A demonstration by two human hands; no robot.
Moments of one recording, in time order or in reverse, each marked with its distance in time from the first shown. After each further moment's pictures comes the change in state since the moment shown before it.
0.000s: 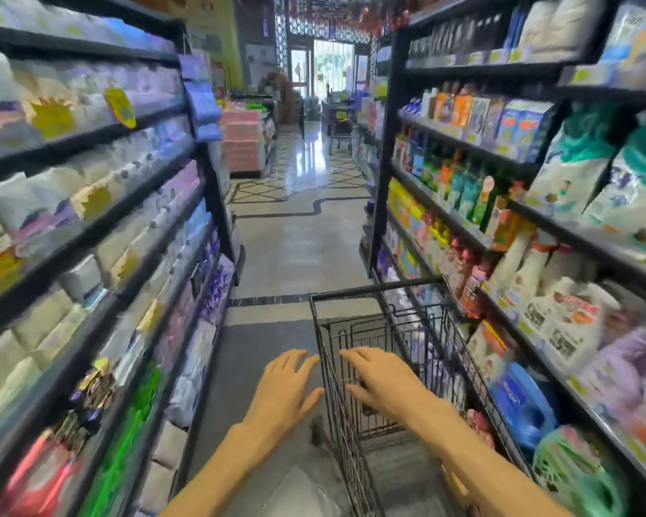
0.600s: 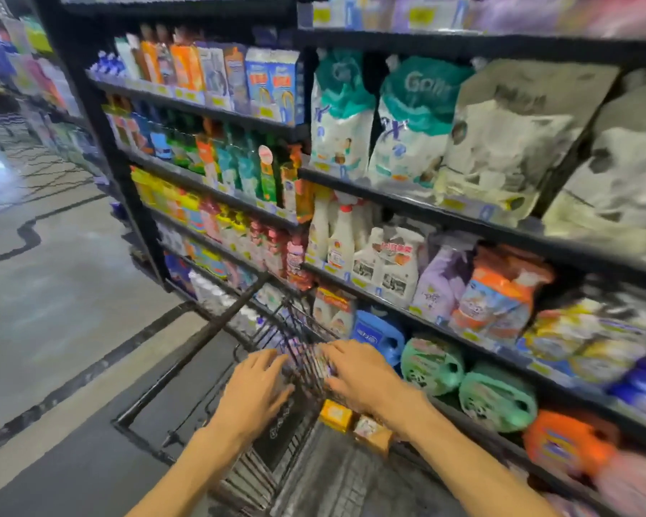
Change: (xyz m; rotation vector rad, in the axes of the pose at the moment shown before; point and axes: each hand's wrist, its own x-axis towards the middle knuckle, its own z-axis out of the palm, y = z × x) left_hand 0.305 0.047 0.114 -0.188 -0.169 0.803; right_hand 0.029 0.167 0.026 0.024 -0.003 0.807
